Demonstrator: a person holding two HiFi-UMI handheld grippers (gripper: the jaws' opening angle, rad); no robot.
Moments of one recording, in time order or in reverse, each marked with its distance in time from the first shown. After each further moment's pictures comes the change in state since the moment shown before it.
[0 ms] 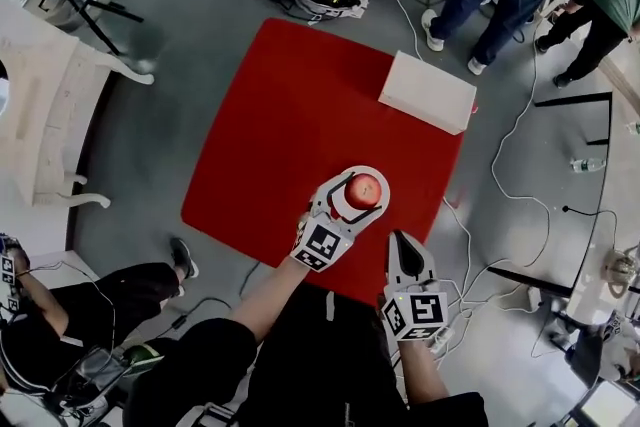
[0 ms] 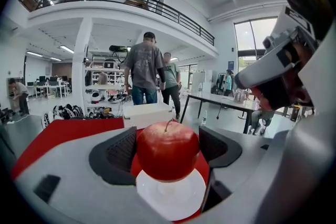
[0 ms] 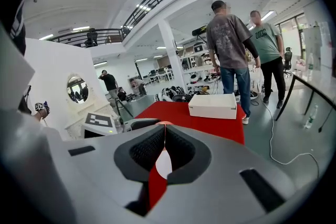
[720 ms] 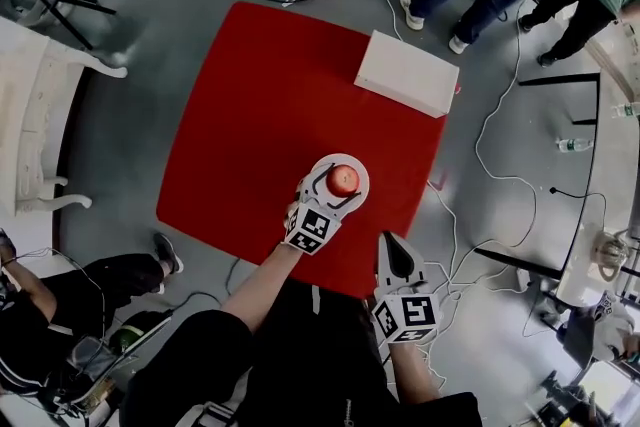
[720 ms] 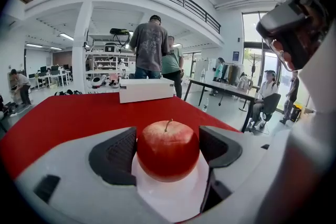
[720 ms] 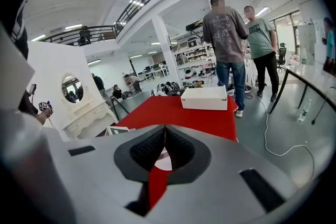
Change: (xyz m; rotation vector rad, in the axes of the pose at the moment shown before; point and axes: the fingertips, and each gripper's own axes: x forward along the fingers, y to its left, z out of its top) left arm 0.050 -0.005 -0.094 -0.061 0.151 0.011; right arm -0.010 -0.024 -0.026 0.043 0.055 -0.042
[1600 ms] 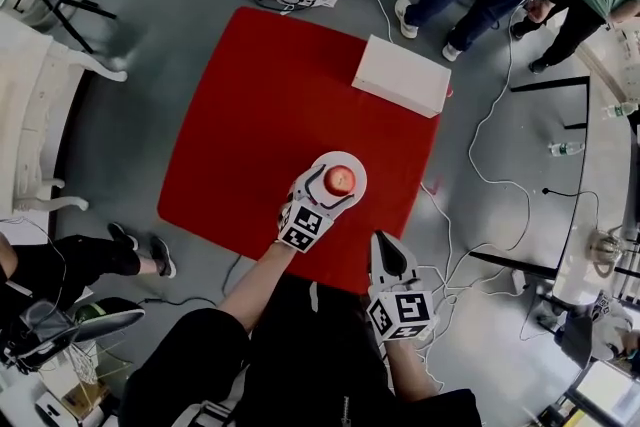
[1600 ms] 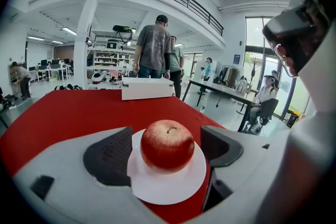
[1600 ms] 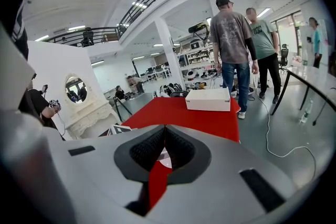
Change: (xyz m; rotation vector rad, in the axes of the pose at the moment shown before) left arm -0.022 -0.003 -0.002 -0.048 0.029 -0.022; right arm -0.016 0.020 0.000 -0.012 -0.016 0.021
